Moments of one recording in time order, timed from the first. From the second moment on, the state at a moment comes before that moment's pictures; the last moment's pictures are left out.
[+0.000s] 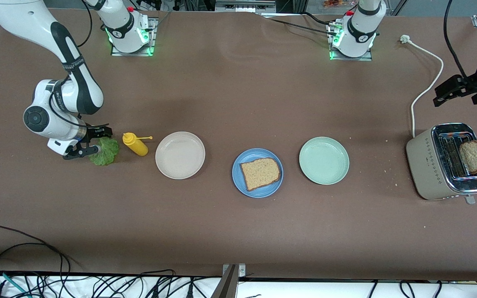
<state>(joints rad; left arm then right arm) 0.13 0.01 -0.12 -1.54 0.03 1.54 -0.07 0.04 0.39 -0.10 -2.18 -0.04 2.38 -0.29</state>
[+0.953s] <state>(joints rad) 0.14 0.02 -0.11 -1.50 0.03 1.53 -0.07 0.08 0.34 -0.09 -1.84 -0.04 1.97 -0.29</state>
